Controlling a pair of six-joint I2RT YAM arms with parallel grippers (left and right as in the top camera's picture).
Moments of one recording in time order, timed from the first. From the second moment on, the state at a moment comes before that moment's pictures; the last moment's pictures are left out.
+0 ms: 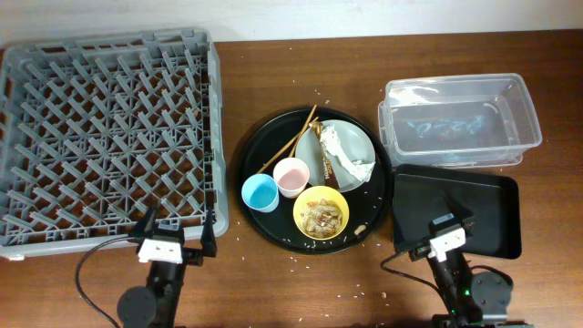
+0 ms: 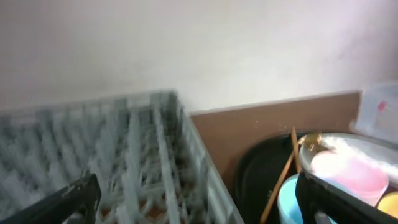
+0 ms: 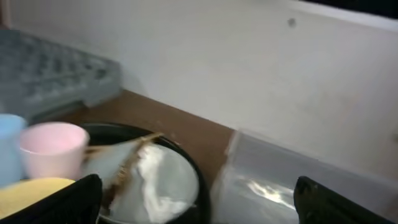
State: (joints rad) left arm 0.01 0.01 0.01 0.05 0.18 0.06; right arm -0.05 0.01 0.02 0.05 -0.40 -0.21
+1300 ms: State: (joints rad) left arm 0.01 1.27 1.08 -0.67 0.52 0.01; right arm 0.31 1.63 1.52 -0.81 -0.12 0.25
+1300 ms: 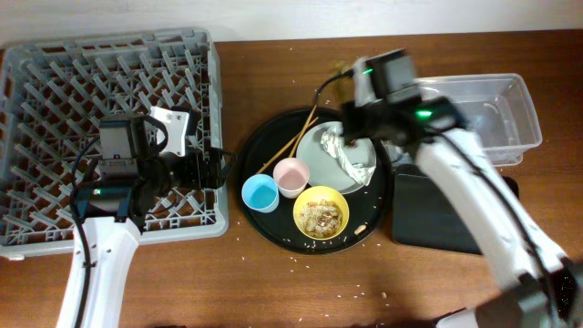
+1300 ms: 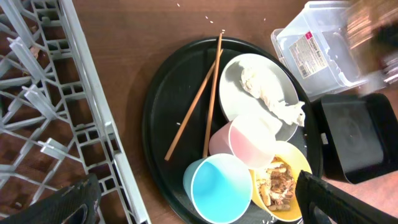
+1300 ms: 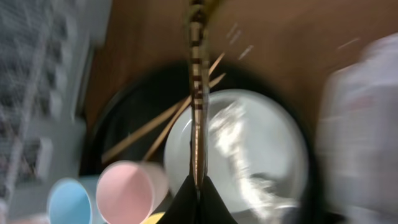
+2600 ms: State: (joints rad) left arm 0.01 1.27 1.08 -0.67 0.52 0.01; right arm 0.06 1.75 1.67 -0.86 -0.07 0.57
